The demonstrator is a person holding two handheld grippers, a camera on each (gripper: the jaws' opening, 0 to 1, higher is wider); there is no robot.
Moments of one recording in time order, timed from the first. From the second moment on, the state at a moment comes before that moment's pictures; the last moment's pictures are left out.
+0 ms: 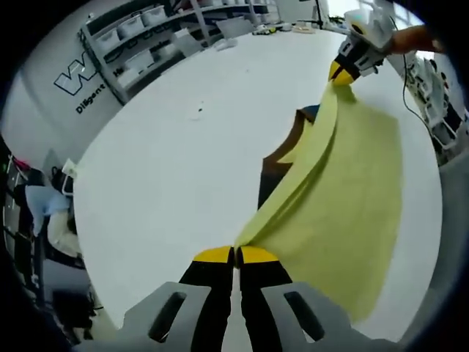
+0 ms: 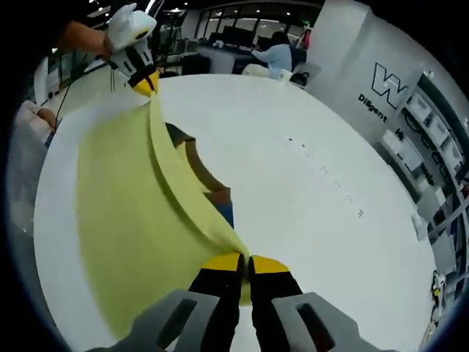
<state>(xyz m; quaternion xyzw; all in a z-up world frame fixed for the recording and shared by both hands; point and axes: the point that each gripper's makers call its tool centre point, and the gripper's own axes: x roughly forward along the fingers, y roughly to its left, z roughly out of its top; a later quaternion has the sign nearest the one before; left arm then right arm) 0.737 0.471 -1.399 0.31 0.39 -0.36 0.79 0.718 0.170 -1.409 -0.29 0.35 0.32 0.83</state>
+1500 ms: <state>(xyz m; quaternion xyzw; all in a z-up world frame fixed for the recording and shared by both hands) 0.750 0.480 -1.435 0.33 0.39 -0.33 0.80 0.703 0.164 -1.441 -0.25 0.39 0.30 0.83</state>
